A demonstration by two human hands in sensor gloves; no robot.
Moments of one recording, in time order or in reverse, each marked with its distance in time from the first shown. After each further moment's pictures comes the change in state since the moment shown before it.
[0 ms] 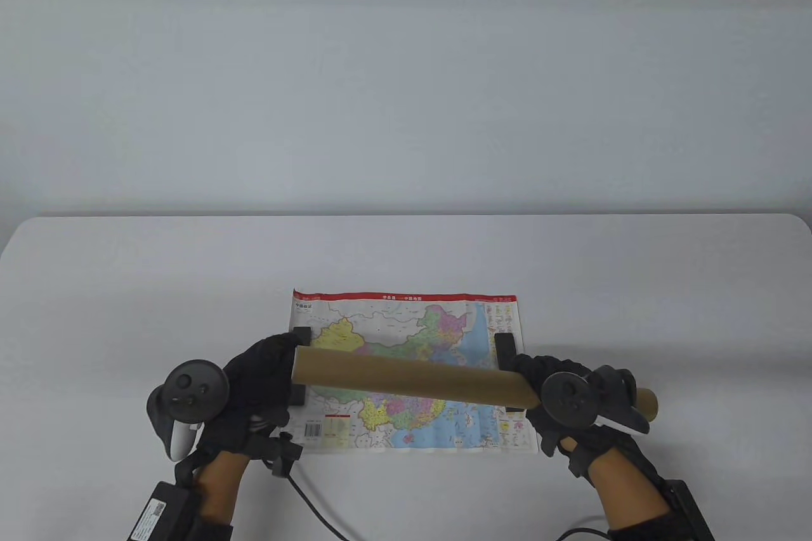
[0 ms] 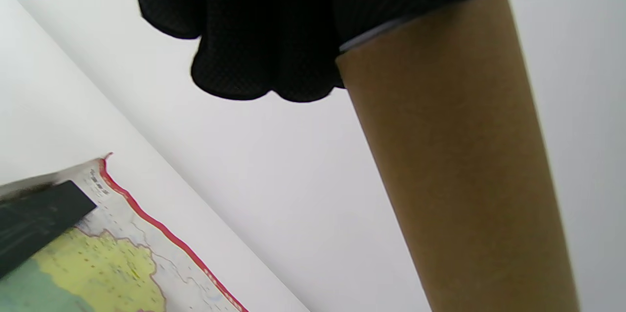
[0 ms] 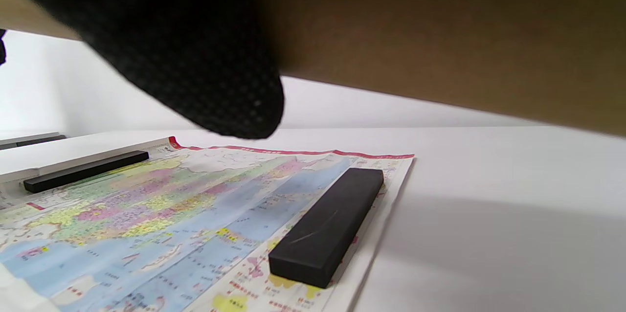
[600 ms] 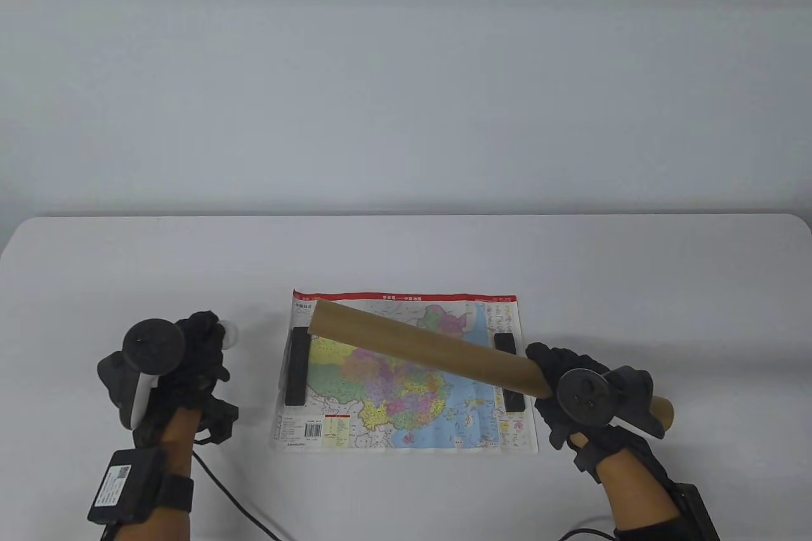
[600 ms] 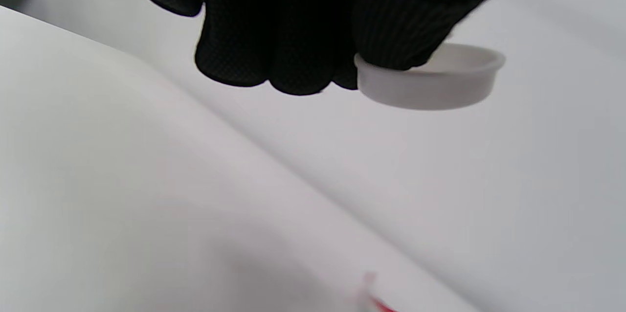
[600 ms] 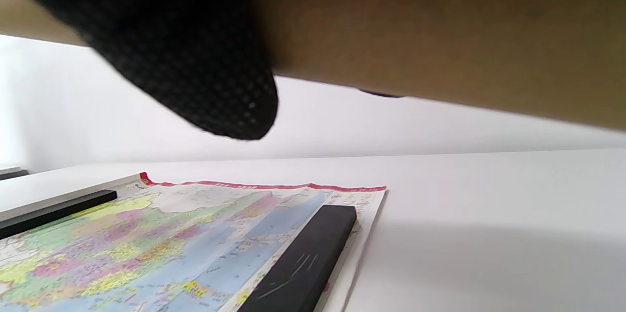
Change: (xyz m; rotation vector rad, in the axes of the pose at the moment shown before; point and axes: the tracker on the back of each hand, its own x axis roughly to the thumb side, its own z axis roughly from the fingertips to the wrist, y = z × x) left_hand -0.080 0.070 -0.040 0.099 0.494 -0.445; right_hand -0.013 -0.015 0.008 -0.091 0.090 -0.006
